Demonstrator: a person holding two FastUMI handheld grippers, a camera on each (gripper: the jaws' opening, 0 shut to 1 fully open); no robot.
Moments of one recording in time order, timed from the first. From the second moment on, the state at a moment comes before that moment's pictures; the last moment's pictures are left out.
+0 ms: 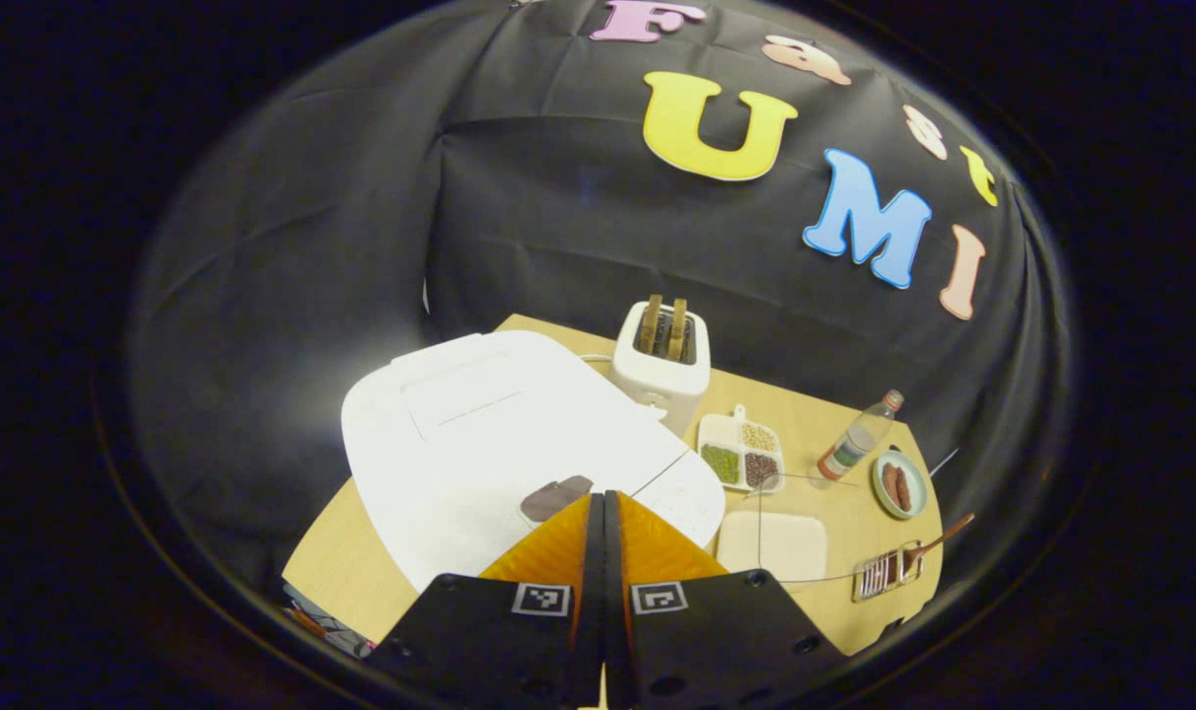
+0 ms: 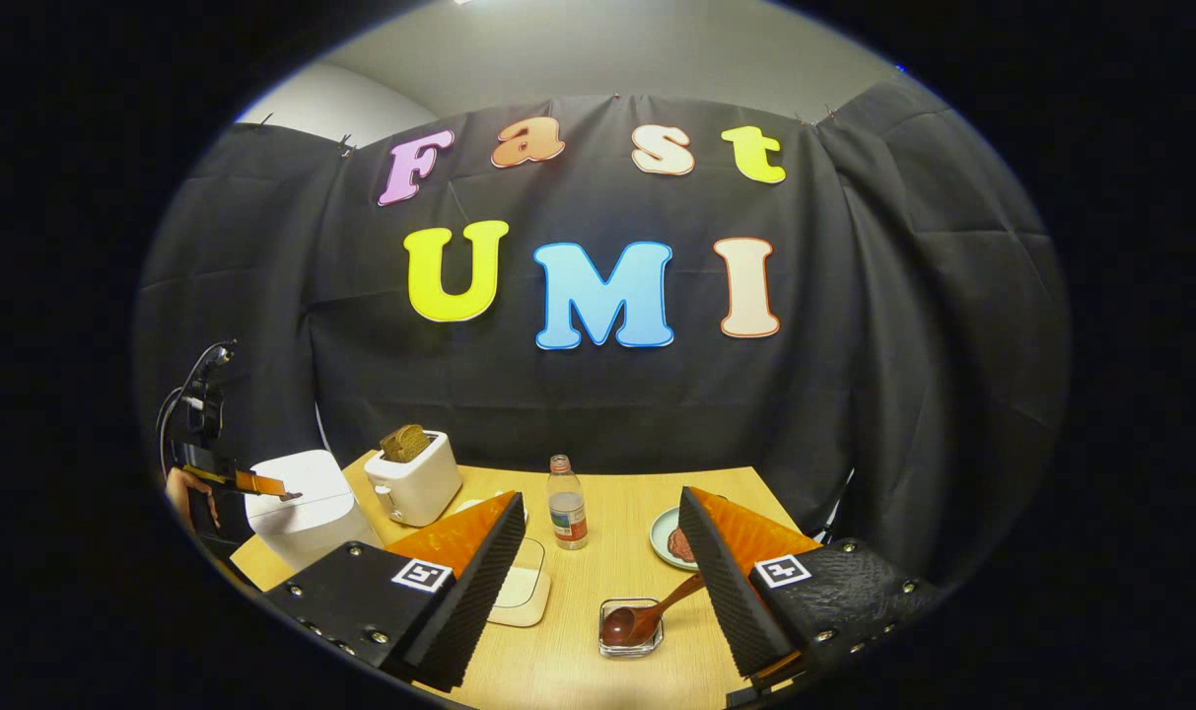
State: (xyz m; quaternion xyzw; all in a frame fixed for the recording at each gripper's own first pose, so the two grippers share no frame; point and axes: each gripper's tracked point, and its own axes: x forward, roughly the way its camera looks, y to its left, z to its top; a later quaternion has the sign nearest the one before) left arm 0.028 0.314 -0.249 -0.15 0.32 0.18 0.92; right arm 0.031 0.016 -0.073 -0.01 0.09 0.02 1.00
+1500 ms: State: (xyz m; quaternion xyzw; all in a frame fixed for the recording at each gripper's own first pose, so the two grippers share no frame) left arm 0.018 0.270 -0.026 -0.05 0.03 0.22 0.97; right arm 0.030 -0.008 -0.076 0.02 0.07 0.02 1.00
